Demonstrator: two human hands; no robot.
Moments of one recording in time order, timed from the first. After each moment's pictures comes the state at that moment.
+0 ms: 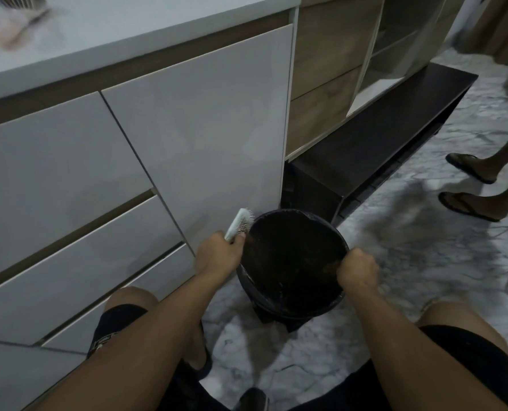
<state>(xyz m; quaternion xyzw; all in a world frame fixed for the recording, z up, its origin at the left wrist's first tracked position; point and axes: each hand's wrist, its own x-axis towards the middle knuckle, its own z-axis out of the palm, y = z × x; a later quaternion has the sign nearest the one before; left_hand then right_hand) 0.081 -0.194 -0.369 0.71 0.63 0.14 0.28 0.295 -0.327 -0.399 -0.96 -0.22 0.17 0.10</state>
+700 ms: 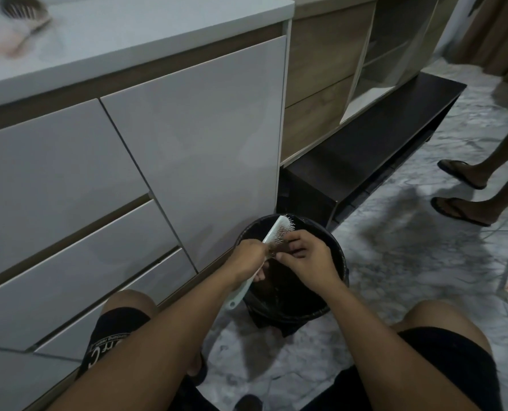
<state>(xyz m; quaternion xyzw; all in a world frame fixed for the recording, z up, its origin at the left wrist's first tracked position) 0.126 -0.216 -0.353 0.63 0.52 0.04 0.58 0.246 -0.310 -0.367 -0.75 -0.38 0.30 0.46</state>
